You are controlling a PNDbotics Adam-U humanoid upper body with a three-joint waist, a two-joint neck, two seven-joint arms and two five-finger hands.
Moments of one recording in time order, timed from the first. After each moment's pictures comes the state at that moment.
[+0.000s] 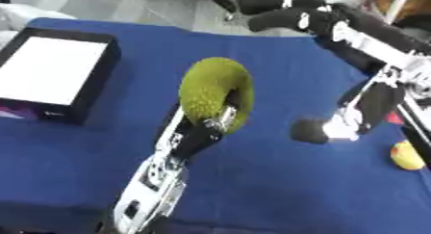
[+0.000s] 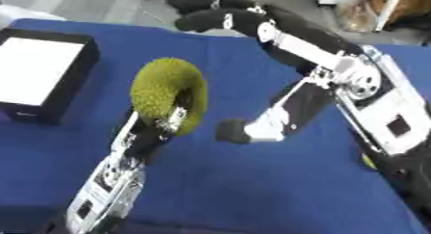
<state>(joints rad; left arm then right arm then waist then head) -0.35 -0.04 -0.47 -1.63 0.24 -0.07 0.03 -0.61 -0.56 0.32 -1.98 -0.05 -0.40 0.43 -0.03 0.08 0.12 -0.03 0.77</state>
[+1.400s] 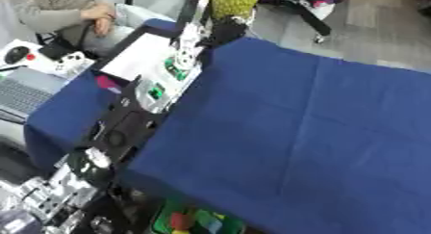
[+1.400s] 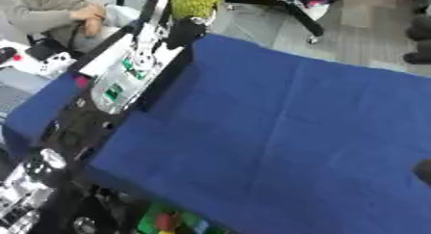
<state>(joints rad) -0.68 0.44 -0.21 -1.45 -0.37 0.39 0.31 -0.44 -0.61 0.27 -1.98 -0.07 -0.44 0.37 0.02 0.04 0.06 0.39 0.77</state>
